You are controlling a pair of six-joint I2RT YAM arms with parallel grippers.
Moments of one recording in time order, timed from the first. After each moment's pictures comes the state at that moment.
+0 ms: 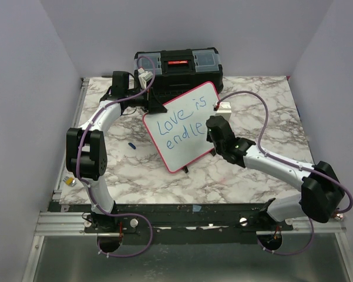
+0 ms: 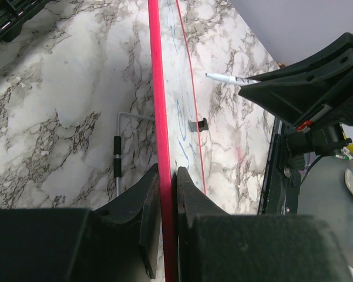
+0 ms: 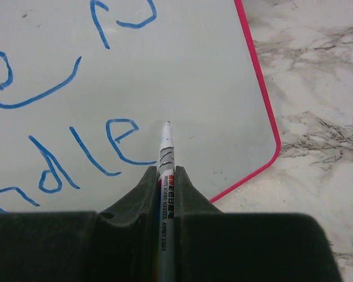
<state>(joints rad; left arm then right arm) -0.13 1.85 1.45 -0.24 1.14 -0.08 0.77 1.39 0.91 -0.07 0.64 0.39</state>
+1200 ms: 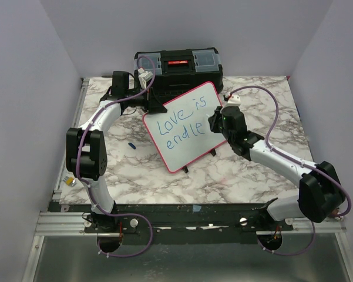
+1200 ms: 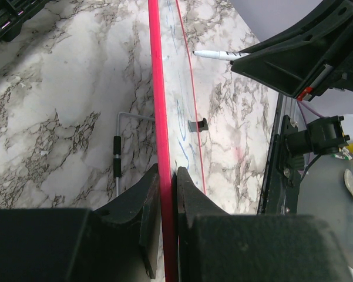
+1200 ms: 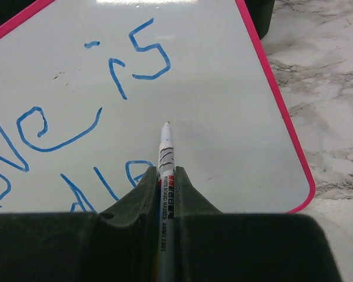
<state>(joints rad) -0.13 1.85 1.45 -0.24 1.14 -0.08 0.58 1.39 0.89 0.10 0.32 0.40</state>
